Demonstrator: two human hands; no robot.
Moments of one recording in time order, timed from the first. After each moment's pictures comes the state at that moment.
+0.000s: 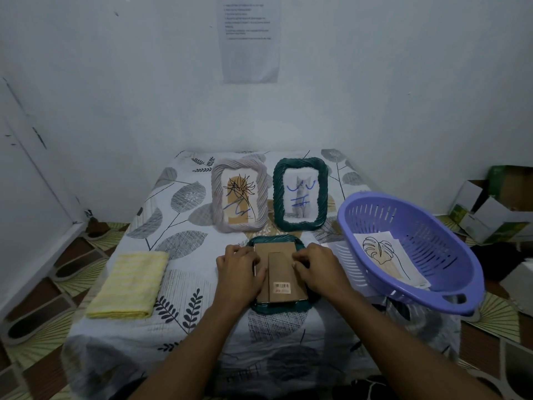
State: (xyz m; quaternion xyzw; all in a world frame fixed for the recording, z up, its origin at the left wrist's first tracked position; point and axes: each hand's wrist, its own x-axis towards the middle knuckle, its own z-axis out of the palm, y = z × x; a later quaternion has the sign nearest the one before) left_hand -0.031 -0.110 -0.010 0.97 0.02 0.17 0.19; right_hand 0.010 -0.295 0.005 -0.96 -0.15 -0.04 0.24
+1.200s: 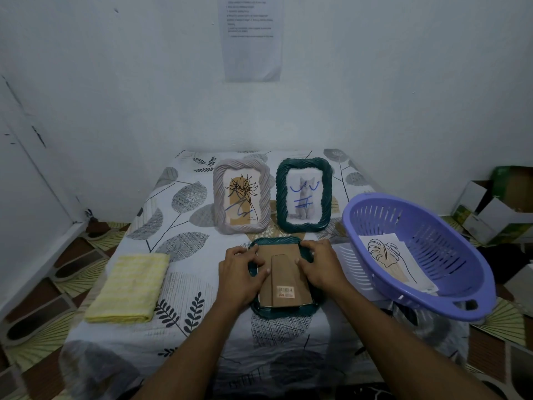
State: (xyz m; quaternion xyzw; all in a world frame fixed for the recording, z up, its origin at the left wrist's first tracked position) left_hand -0.021 -0.099 -0.020 0.91 0.02 0.16 0.38; right_hand 0.036 -0.288 -0.011 -0.94 -0.06 0.00 0.34
